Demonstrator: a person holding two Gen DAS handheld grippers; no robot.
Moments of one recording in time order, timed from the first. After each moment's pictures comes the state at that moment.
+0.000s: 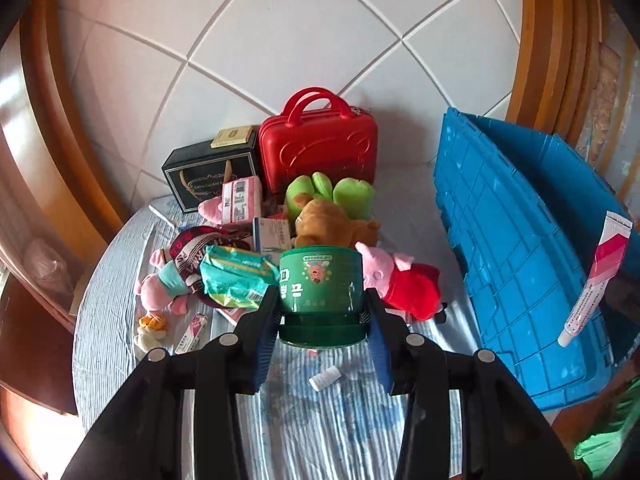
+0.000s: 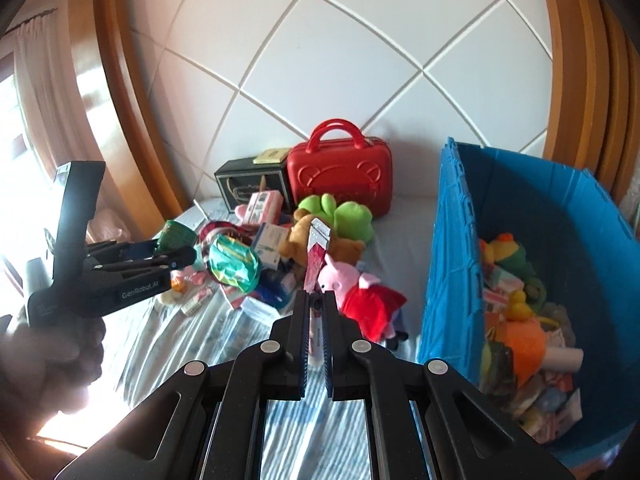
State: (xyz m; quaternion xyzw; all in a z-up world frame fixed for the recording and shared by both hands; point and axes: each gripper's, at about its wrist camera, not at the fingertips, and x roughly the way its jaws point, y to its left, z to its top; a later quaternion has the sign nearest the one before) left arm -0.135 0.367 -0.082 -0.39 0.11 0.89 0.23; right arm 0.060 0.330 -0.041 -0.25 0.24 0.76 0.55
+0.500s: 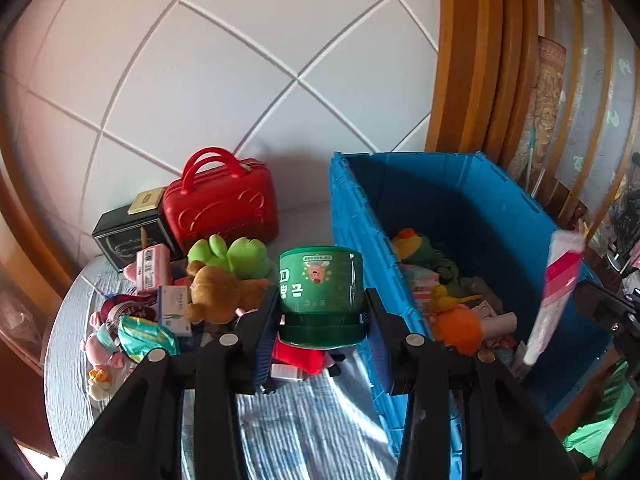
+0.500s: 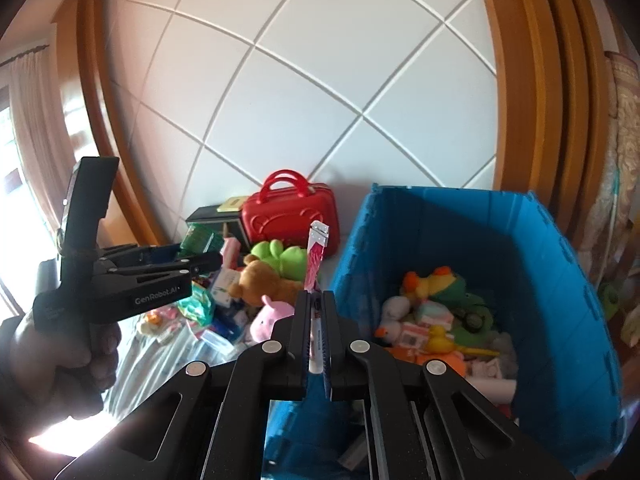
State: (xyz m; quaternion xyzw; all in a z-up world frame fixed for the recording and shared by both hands) left arm -0.077 0.528 -0.016 -0.34 0.11 0.87 0.33; right arm 0.205 0.316 0.031 -0.20 0.22 0.74 0.60
